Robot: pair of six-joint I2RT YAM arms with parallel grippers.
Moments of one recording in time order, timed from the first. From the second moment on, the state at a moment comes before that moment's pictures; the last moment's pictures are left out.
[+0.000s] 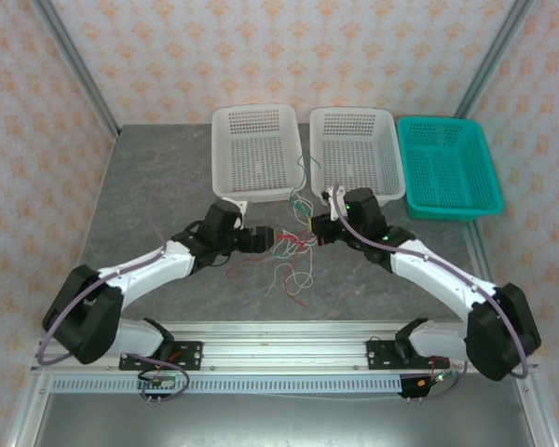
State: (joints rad) left arm -0.53 1.33 0.70 -0.11 0.13 -0.50; right arm 0.55 1.20 0.76 -0.16 -0.26 0.26
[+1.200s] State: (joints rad) left arm -0.65 1.51 0.51 0.63 0.19 -0.13; right arm 0.52 1.06 0.96 -0.35 -0.45 0.21
